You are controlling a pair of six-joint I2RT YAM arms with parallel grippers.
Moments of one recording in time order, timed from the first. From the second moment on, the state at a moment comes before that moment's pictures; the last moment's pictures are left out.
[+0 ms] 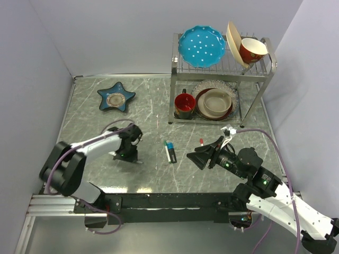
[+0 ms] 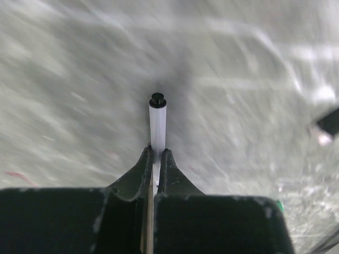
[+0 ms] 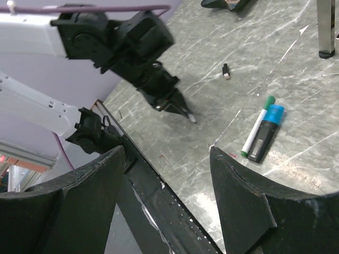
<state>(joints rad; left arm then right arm) -0.55 1.47 0.79 -0.82 -0.12 -1.93 0.85 0.41 0.52 -0.21 -0.07 0.61</state>
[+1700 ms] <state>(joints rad) -0.75 1.44 0.87 -0.59 -0.02 0.48 0.85 0.24 0.56 -0.36 -0.01 0.62</state>
